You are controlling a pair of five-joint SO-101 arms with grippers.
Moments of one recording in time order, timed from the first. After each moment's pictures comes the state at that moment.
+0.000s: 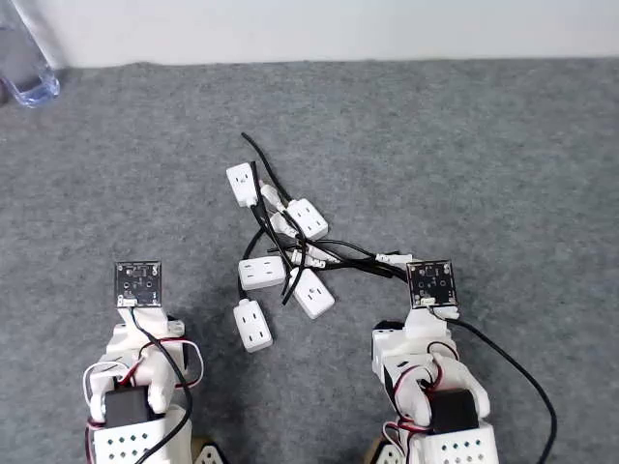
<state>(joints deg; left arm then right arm) -14.1 -95.4 96.7 65.1 -1.3 -11.2 -103.2 95.5 69.0 -6.4</state>
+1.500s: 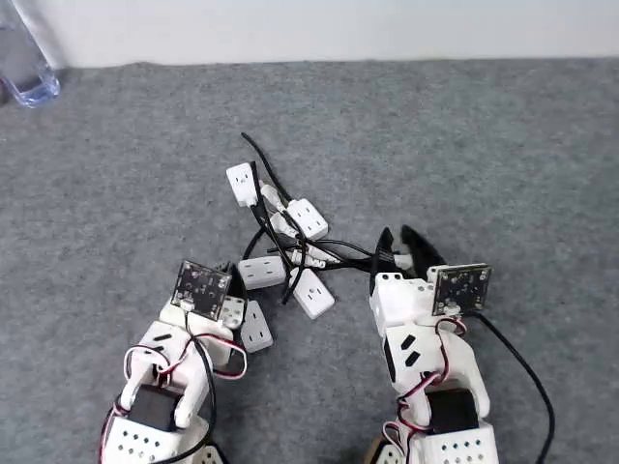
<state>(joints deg) 12.0 -95.4 97.3 42.7 -1.1 -11.2 -103.1 95.5 28.1 -6.4</state>
